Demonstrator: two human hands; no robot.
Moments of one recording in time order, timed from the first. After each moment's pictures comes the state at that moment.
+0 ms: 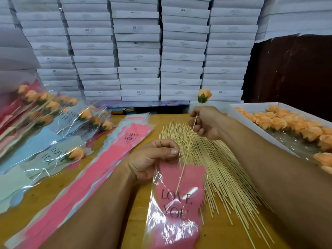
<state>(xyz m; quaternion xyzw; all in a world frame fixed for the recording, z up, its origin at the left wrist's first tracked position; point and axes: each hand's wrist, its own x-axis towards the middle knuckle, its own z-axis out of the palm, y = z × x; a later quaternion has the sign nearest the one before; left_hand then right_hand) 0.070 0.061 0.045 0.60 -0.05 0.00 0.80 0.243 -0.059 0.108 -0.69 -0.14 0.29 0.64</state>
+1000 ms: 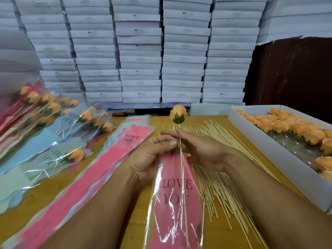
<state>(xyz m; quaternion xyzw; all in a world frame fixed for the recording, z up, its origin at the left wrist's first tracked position) 0.079 0.057 0.045 0.56 -0.07 0.08 0.82 0.184 -0.089 0.071 -0.60 -0.40 0.39 0.57</state>
